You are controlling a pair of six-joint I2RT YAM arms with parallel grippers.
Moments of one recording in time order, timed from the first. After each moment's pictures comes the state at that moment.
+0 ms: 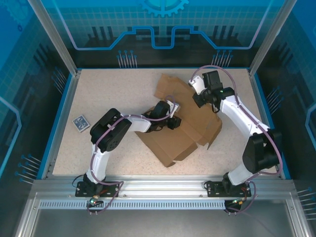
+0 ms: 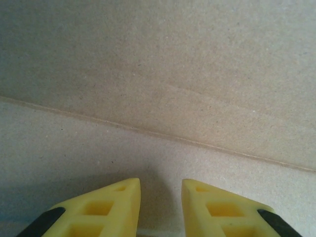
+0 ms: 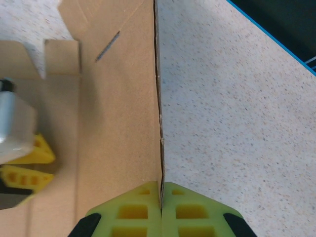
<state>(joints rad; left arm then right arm) -0.67 2.10 1.17 0.27 0.26 -0.29 0.29 1.55 1.31 -0.61 0.00 -0.38</state>
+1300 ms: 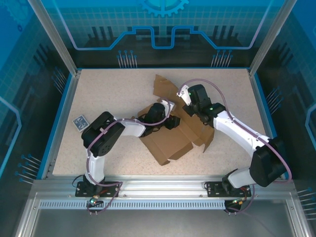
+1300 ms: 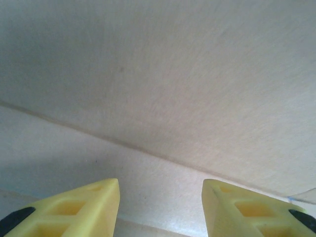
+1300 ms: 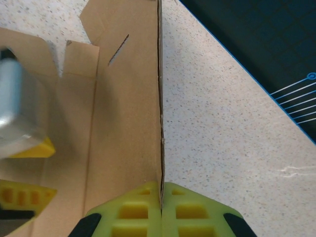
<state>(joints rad) -0.67 1.95 1.00 0.44 0.20 -0.32 0.52 1.43 1.10 -0.39 0.29 -0.40</state>
